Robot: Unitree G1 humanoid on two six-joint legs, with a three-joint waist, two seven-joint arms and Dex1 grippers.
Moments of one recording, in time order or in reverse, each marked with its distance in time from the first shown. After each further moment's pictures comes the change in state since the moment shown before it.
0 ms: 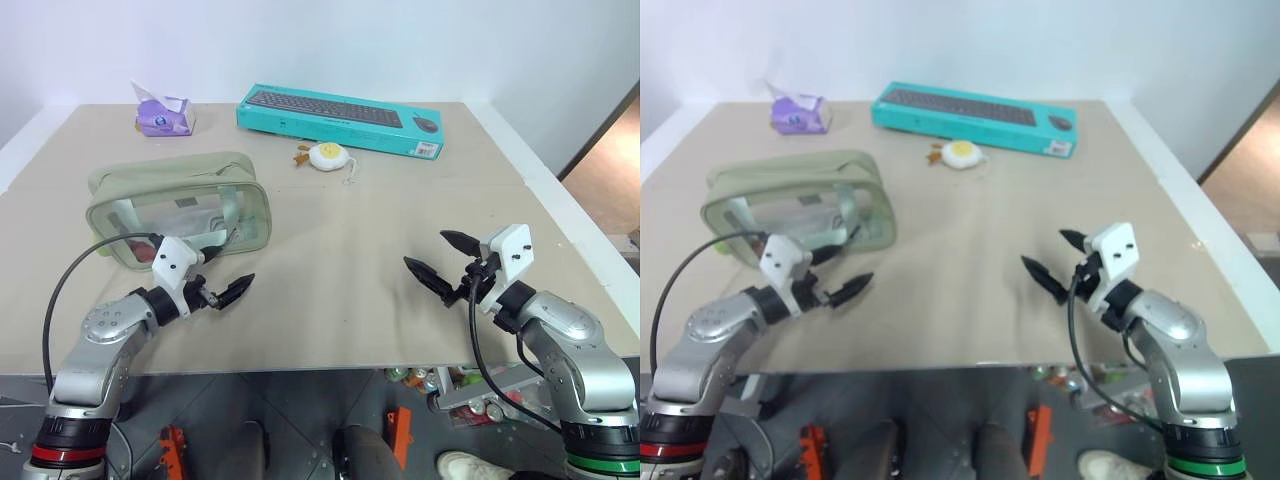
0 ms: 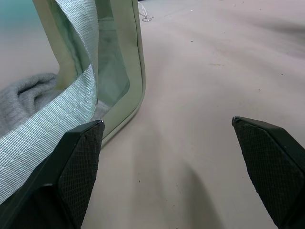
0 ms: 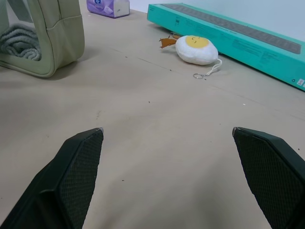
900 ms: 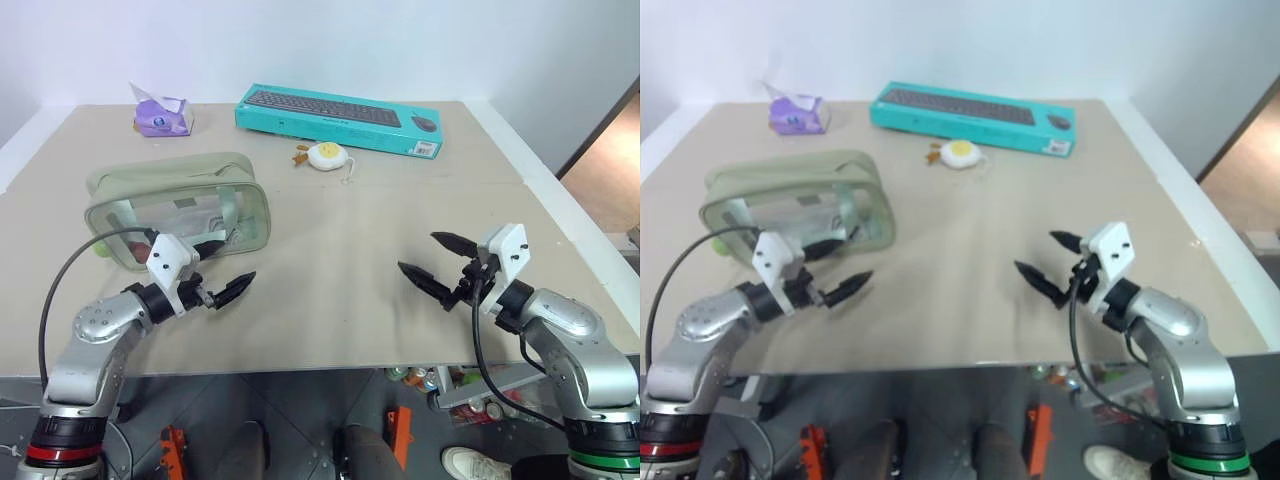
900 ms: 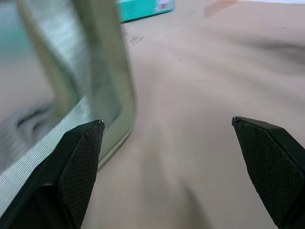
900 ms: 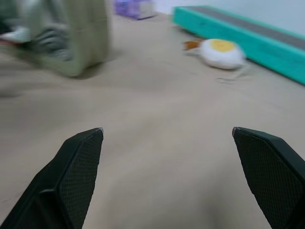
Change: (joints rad) left arm -0.051 0.082 0.032 -0.028 -0.068 -0.045 -0.119; right arm -0.013 -0.059 0.015 -0.016 0.053 0.012 0.140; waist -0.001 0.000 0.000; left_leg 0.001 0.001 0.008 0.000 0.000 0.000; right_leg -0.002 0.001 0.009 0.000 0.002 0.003
